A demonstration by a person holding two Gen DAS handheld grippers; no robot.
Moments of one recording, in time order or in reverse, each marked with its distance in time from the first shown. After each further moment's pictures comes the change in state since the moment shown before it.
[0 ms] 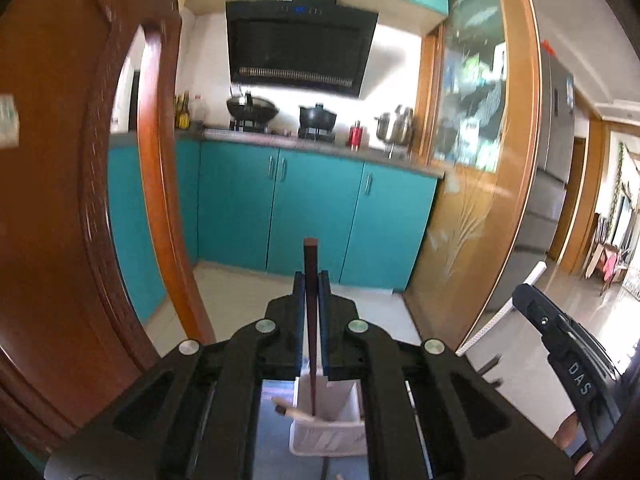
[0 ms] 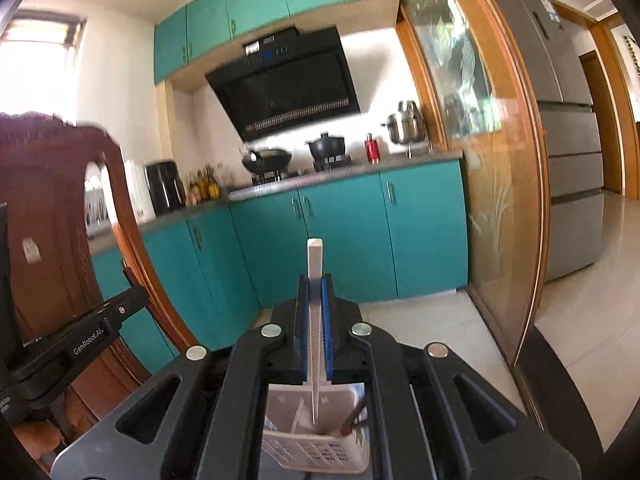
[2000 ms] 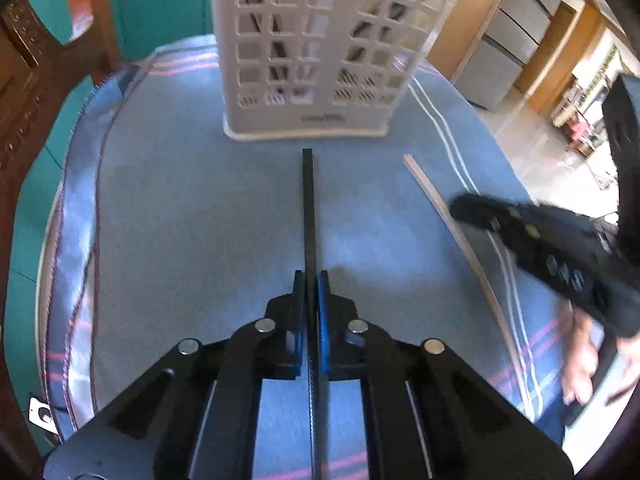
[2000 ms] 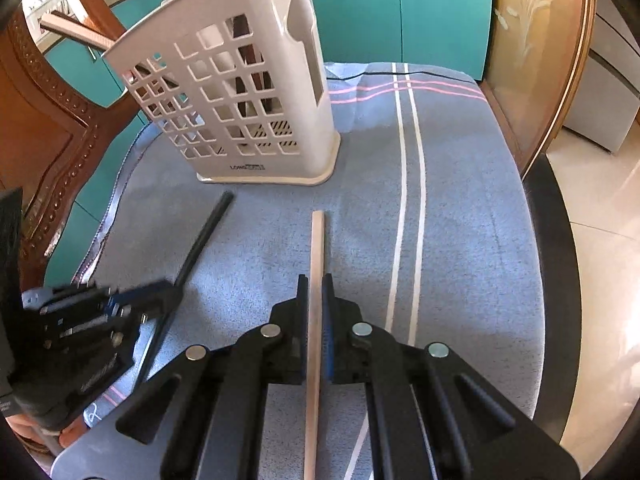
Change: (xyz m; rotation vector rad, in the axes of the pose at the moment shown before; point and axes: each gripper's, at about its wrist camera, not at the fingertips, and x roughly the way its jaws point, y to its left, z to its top) left arm 0.069 0.000 -0.255 0.128 0.778 -0.209; right arm 0.045 -0.052 -0.212 -0.051 0.816 0.003
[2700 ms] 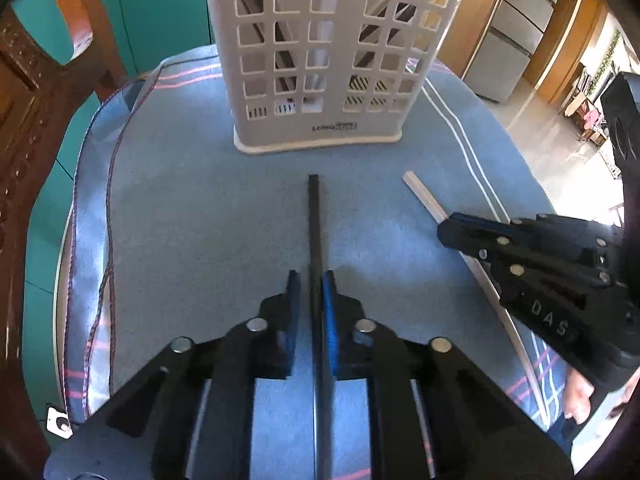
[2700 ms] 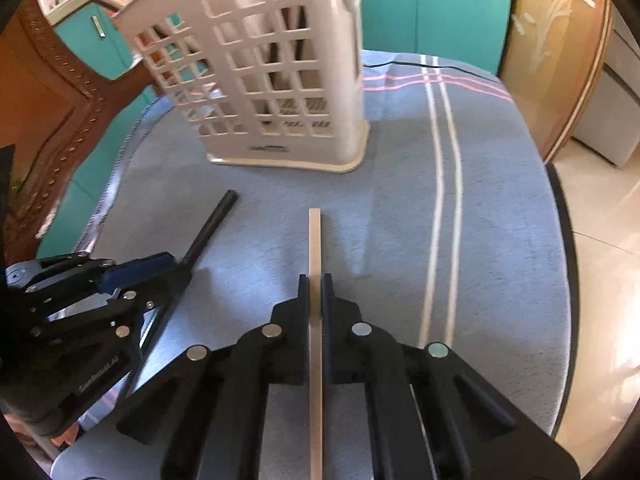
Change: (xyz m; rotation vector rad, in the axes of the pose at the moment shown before) left arm 0.000 0.001 0.009 0.019 -0.012 0.077; right arm 0.018 0.018 -0.003 -0.065 0.036 0.011
